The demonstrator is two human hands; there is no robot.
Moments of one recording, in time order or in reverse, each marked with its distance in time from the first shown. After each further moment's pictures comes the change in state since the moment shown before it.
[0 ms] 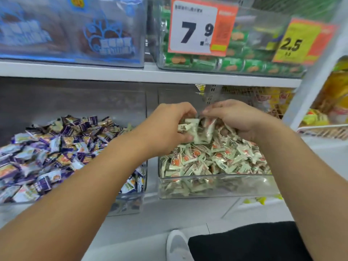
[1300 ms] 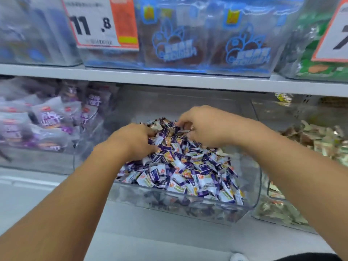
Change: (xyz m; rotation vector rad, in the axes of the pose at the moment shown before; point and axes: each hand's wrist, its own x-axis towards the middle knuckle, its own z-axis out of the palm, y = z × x) left_hand -0.117 -0.187 -0.110 0.464 -0.140 -0.664; right_hand 0.023 -0.125 0.209 -0.976 -0.310 -0.625
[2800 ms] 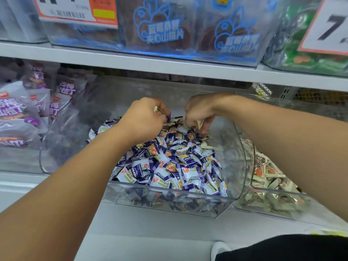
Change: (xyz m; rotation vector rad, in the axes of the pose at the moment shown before) left_hand 0.008 0.053 -0.005 -0.620 0.262 0.175; right_hand 0.065 0.072 0.013 0.320 -0.256 0.366
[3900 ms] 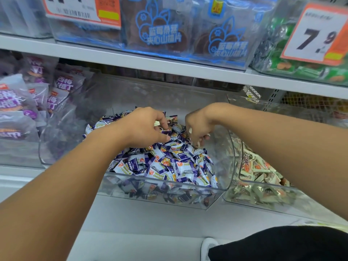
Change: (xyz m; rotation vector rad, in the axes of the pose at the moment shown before) left_hand -0.012 -0.002 -0.002 0.174 -0.274 0.038; right_hand -0.017 0.008 0.019 -0.556 -0.244 0.000
